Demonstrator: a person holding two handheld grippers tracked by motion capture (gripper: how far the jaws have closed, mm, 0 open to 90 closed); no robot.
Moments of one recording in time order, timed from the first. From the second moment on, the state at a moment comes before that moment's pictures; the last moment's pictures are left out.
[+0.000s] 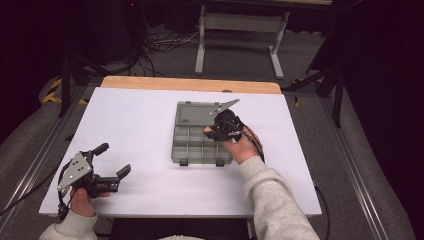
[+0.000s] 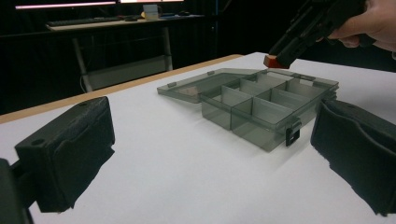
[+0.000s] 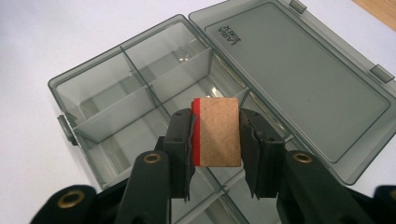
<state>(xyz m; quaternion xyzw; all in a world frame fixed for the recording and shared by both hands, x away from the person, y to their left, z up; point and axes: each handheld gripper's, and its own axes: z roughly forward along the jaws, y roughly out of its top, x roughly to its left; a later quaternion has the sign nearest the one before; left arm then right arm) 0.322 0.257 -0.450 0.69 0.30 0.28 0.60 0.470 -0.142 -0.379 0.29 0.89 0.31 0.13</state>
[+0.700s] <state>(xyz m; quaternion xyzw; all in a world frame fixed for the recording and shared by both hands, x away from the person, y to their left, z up) 0.322 0.257 -0.450 0.69 0.30 0.28 0.60 0.485 -0.140 -0.393 0.30 0.90 0.30 0.14</state>
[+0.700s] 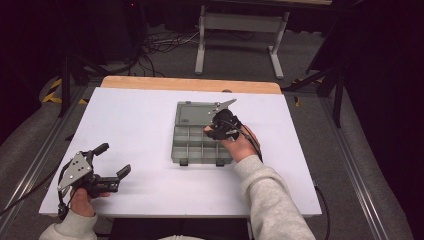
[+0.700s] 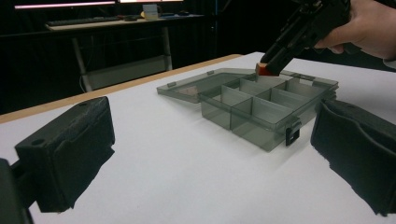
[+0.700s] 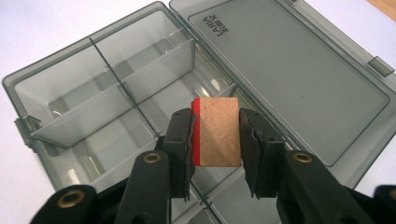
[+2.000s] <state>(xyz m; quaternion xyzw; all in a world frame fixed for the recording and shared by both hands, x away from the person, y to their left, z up) 0.322 0.257 -0.450 0.69 0.30 0.28 0.60 0.495 -0.135 -0.410 0.31 0.90 0.27 0.13</state>
